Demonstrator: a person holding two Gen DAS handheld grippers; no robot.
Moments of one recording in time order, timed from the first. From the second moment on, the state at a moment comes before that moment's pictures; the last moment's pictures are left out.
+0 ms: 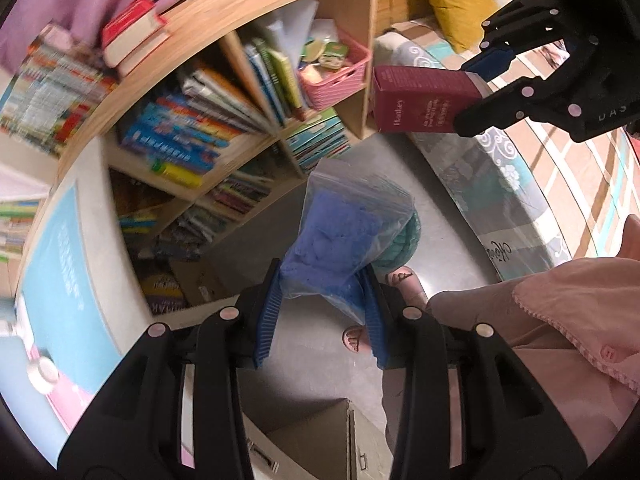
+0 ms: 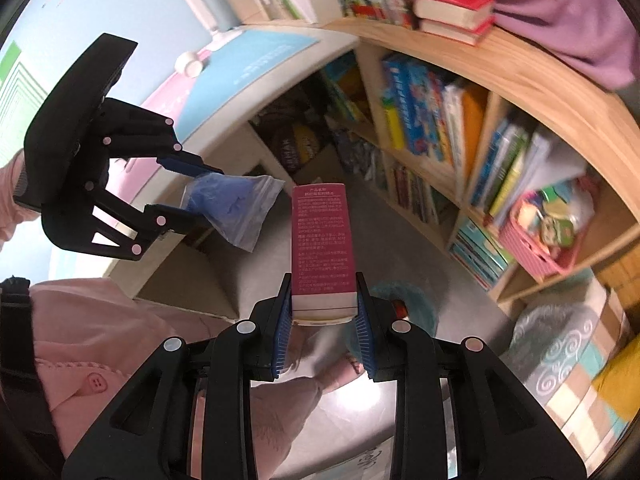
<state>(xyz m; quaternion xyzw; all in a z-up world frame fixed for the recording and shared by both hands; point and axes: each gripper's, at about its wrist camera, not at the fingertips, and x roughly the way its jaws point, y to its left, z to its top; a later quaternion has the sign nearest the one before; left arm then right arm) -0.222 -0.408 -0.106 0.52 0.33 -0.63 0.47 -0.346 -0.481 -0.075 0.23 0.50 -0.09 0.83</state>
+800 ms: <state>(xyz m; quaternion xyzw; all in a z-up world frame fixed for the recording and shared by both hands) -0.301 -0.435 -0.135 0.56 0.30 -0.66 0.39 -0.428 -0.479 -0.098 0.30 0.48 -0.17 0.80</state>
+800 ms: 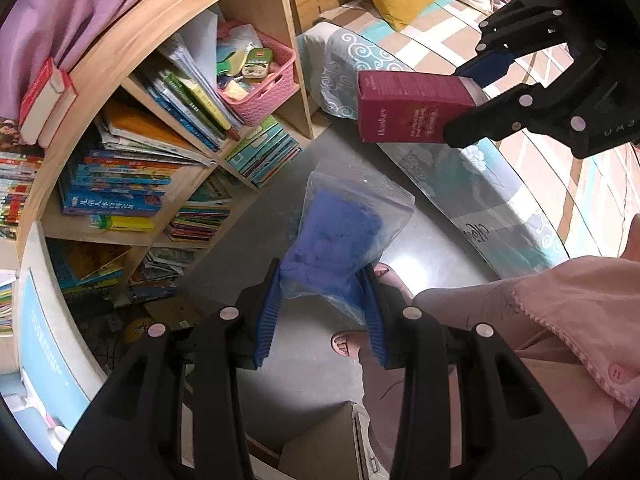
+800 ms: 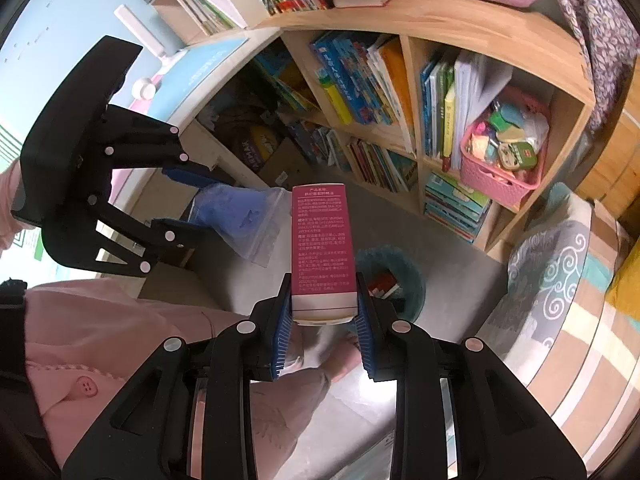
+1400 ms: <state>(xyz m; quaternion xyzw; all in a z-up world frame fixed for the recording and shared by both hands) -0.315 -0.443 -0.141 0.56 0.31 -0.66 0.40 -0.449 -0.499 -0.103 0.33 0.48 -0.19 0.79</state>
